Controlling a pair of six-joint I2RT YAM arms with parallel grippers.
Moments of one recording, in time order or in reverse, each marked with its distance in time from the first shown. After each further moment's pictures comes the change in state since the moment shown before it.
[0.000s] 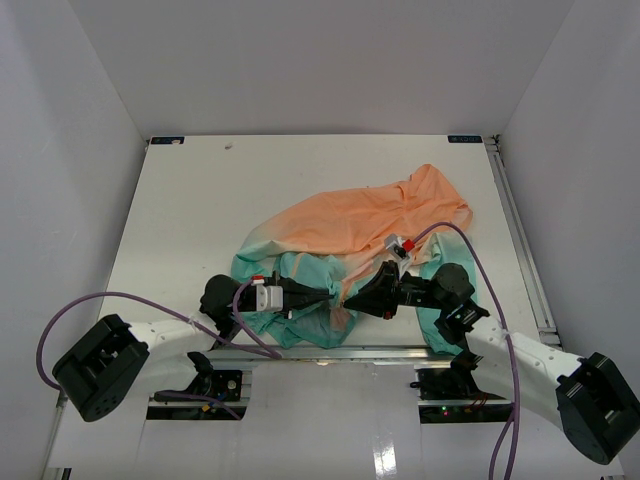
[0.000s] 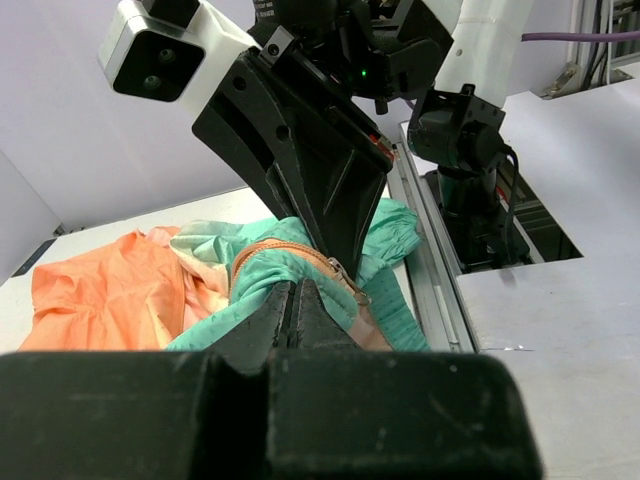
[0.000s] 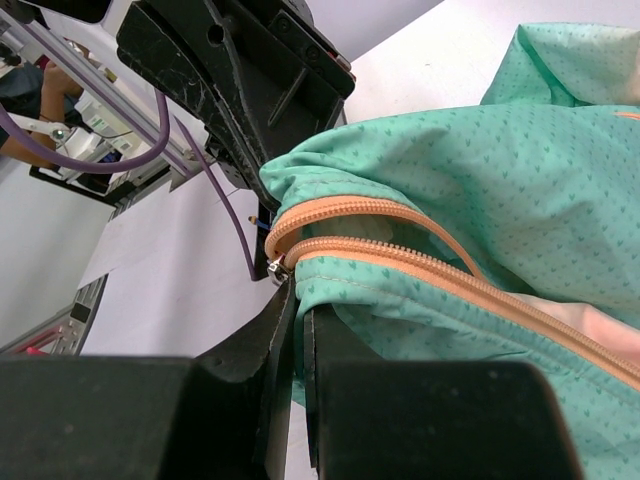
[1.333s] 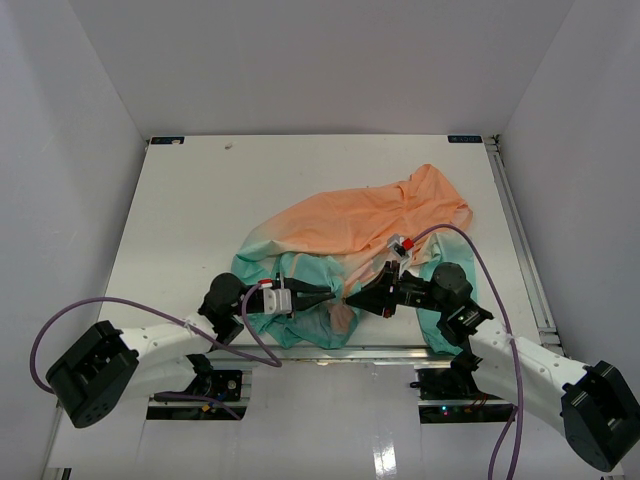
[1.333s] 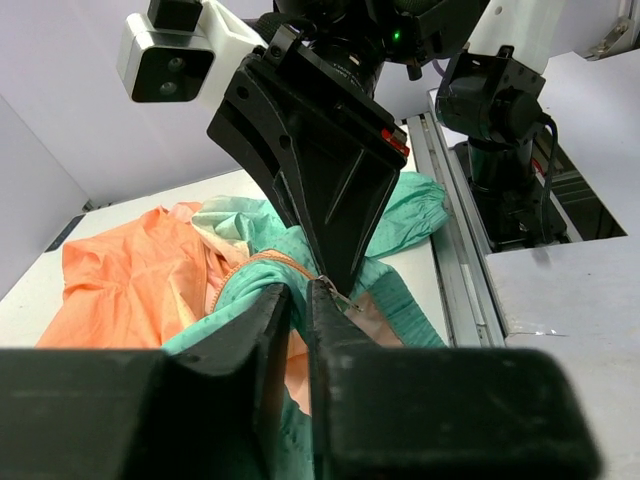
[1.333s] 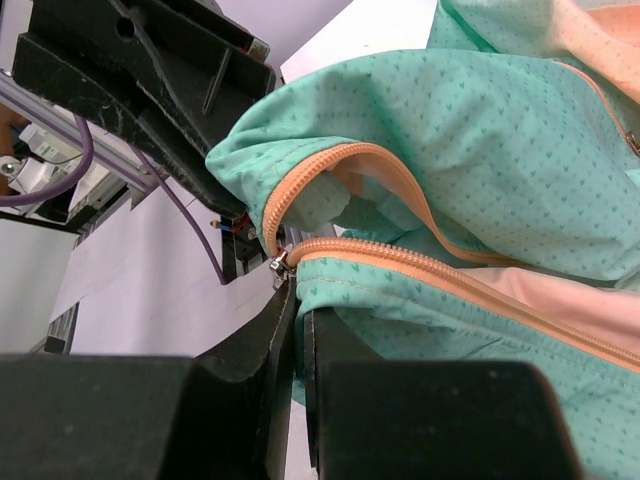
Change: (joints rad) left arm -0.043 -0.057 0.020 -0.182 -0.096 0.134; right arm -0.008 -0.050 0.000 -0.174 0.105 -0.030
